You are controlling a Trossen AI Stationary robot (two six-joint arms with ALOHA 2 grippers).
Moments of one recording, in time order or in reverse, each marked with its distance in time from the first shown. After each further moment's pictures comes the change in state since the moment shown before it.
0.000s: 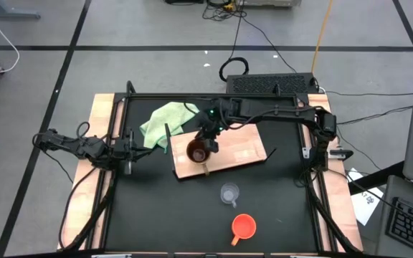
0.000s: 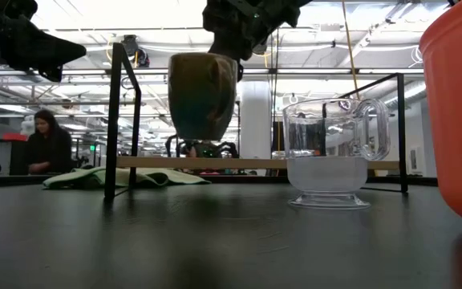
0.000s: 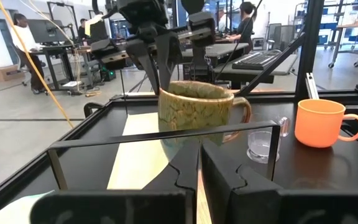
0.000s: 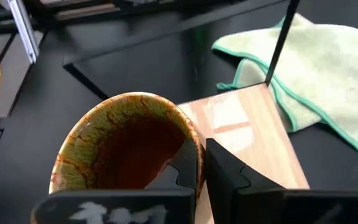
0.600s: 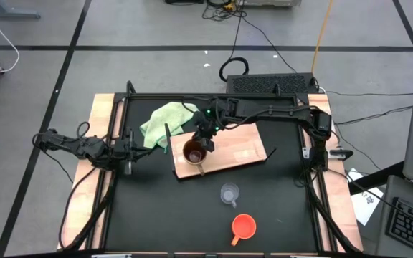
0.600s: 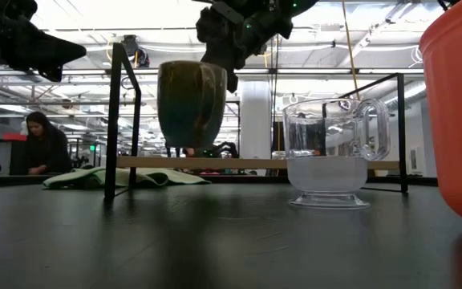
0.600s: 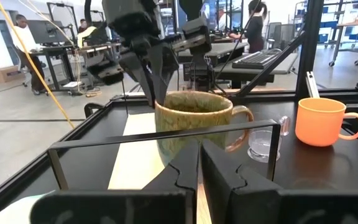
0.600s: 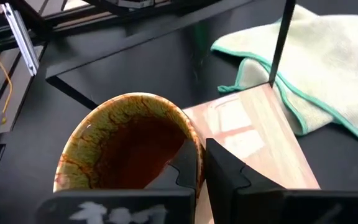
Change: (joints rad) left arm 0.000 0.000 0.000 -0.003 0.000 0.006; right arm -0.008 0.046 0.002 0.062 -0.035 0.065
